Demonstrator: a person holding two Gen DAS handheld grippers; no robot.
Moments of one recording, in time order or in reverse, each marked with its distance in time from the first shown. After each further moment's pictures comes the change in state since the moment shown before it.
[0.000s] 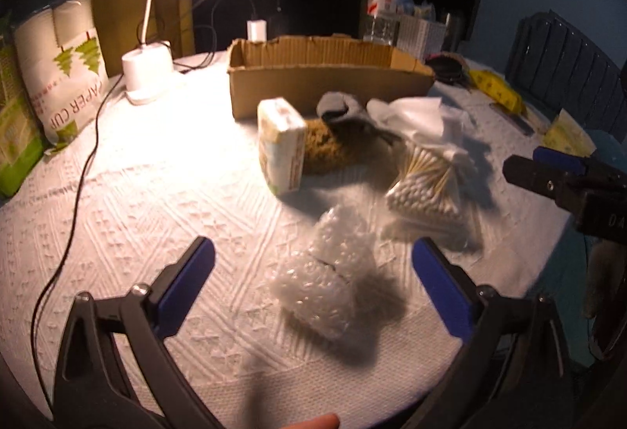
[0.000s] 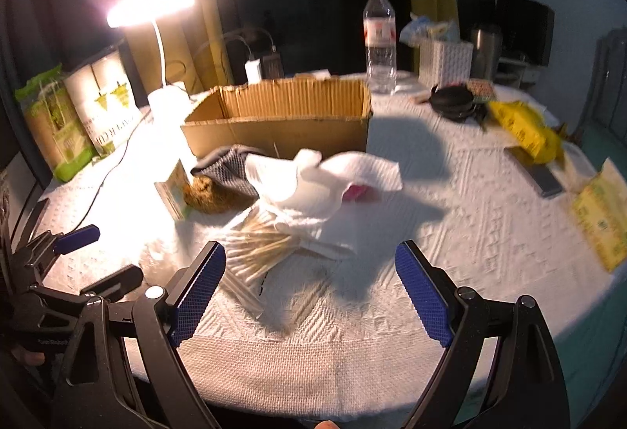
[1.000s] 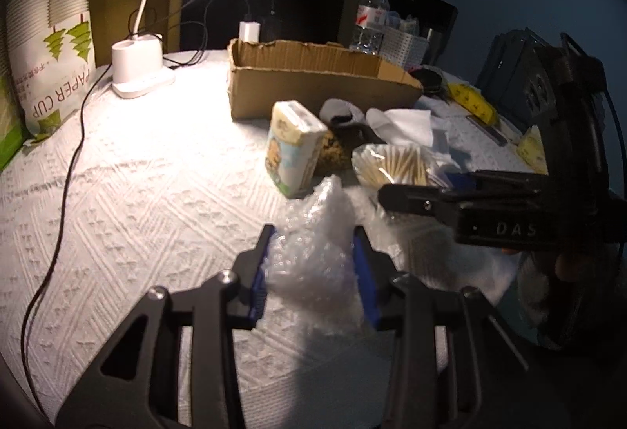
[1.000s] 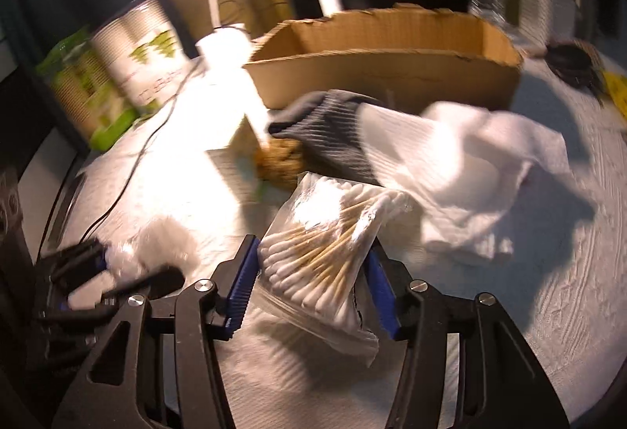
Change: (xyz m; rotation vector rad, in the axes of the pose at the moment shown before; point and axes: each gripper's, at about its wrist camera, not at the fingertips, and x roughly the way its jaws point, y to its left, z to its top) left arm -0.019 0.042 0.001 -0.030 -0.029 -0.155; right arm 0.067 0.067 0.011 -0.080 0.150 0.230
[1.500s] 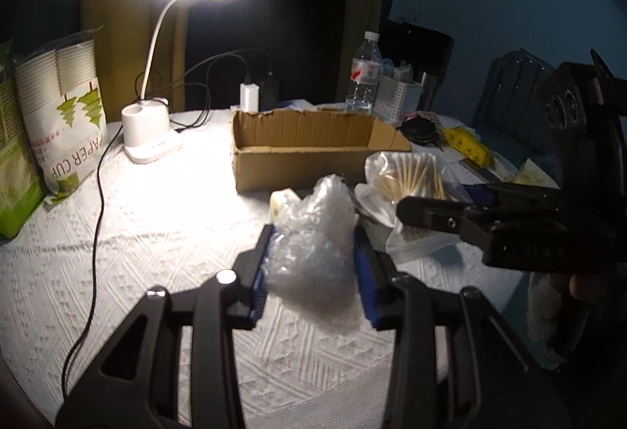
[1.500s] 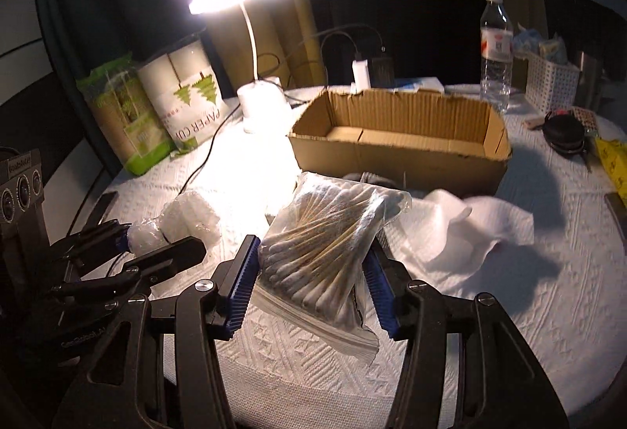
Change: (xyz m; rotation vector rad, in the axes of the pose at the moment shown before) left arm -0.037 -0.015 0.046 0.041 -0.141 0.026; right arm -0.057 0.014 0.028 -0.066 -0.153 0.020
